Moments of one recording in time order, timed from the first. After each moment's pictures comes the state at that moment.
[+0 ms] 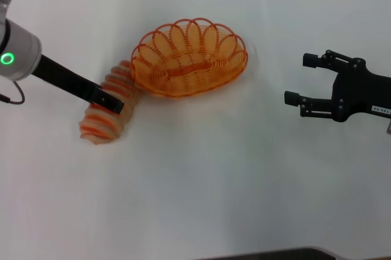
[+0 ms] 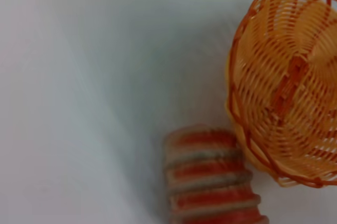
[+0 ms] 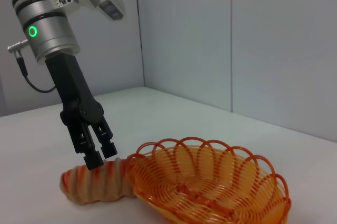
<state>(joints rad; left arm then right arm) -0.74 -2.16 1.01 1.04 2.71 1.54 -2.44 0.32 2.08 -0.57 -0.62 -1.95 -1.57 1.01</state>
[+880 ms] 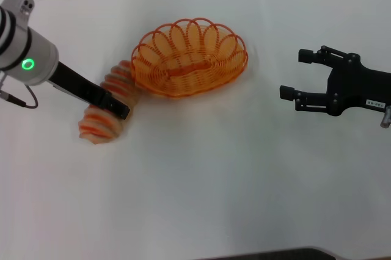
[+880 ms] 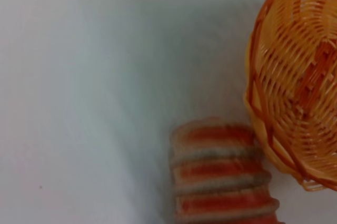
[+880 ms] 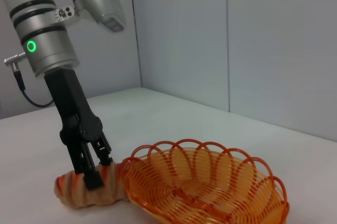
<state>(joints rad) -0.76 -2.16 1.10 0.95 2.72 1.45 -2.51 0.34 2.08 -0.57 -0.61 -1.96 -1.55 1.03</state>
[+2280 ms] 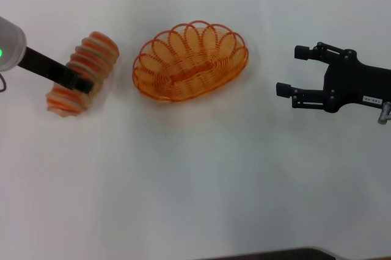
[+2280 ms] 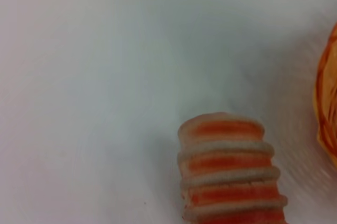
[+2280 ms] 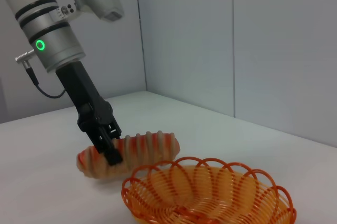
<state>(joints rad) -0.69 -2.16 1.08 1.09 2.78 1.39 -2.43 0.36 2.08 -0.57 -0.61 -1.96 -1.56 1.04</state>
